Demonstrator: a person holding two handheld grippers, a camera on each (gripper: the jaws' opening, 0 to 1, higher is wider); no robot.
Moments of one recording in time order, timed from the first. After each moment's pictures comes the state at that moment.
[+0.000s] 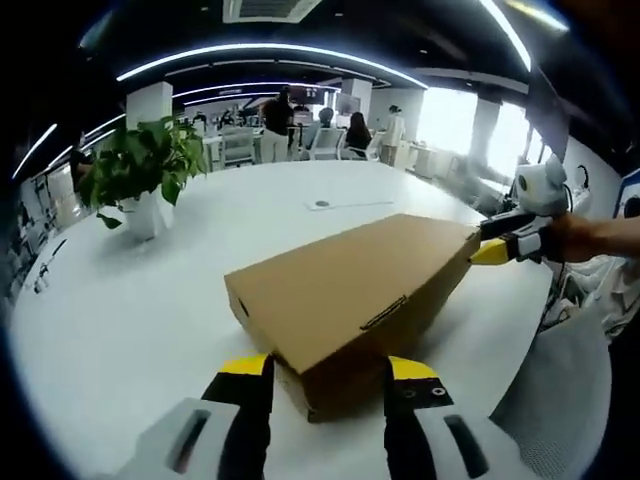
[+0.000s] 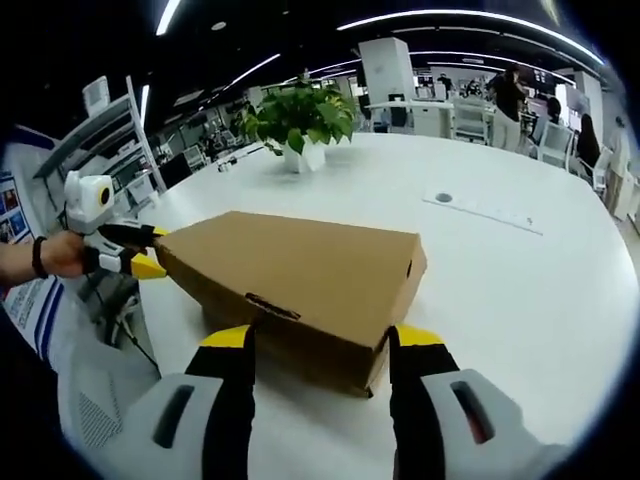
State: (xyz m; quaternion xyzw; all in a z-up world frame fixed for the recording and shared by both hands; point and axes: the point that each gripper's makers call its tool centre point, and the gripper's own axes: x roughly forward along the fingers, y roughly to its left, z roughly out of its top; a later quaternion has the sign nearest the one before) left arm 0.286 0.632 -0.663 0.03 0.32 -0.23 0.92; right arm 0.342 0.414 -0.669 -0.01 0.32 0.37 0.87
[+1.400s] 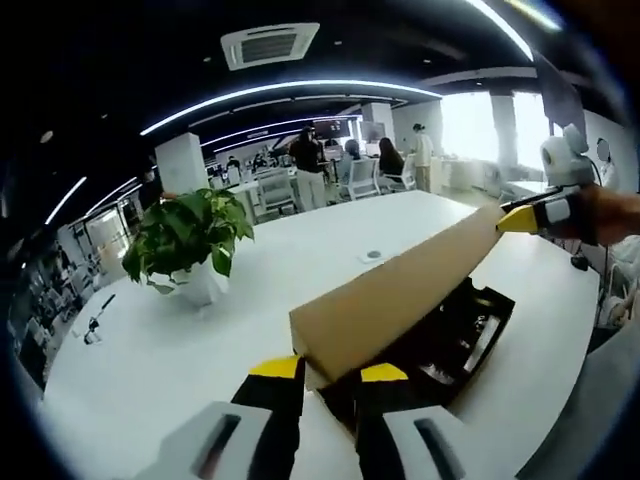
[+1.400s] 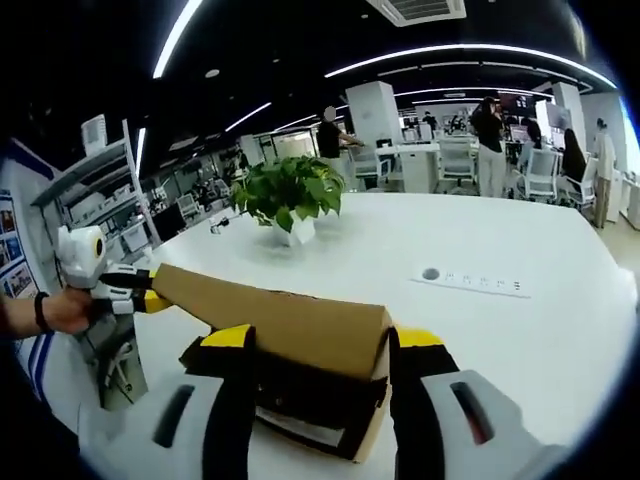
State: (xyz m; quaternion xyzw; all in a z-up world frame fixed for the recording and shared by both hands) left arm 0.351 0.662 -0.596 0.10 0.24 -0.13 0.96; right arm 0.409 0.426 -0.577 0.04 0.22 0.35 0.91
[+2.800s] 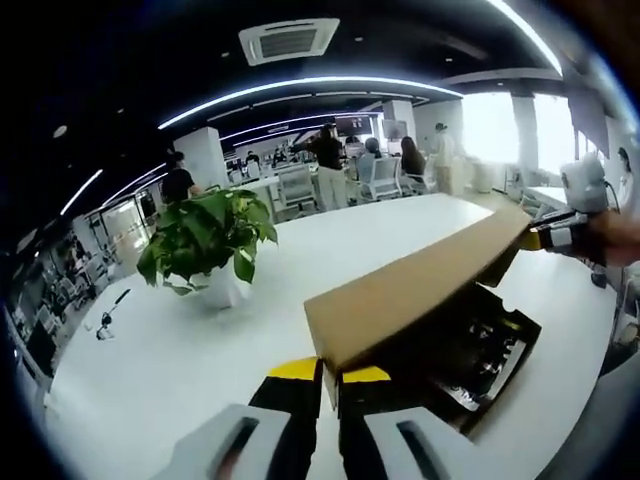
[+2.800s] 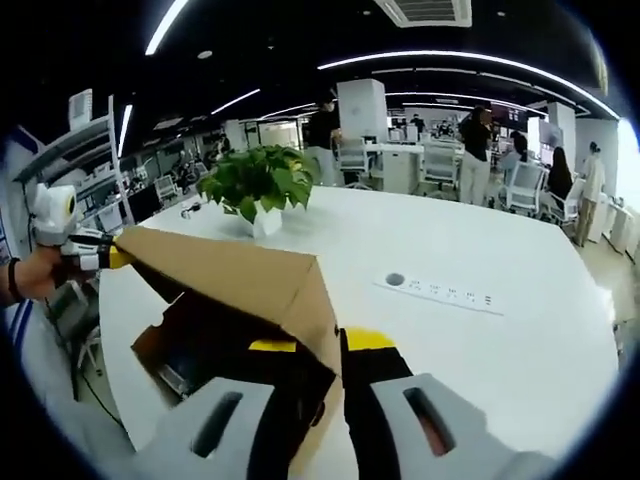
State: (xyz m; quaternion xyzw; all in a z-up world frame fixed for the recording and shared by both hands) left arm 0.384 0.680 -0.581 0.09 0.24 -0.09 0.96; right arm 0.454 0.401 -0.594 -0.01 0.23 0.30 0.92
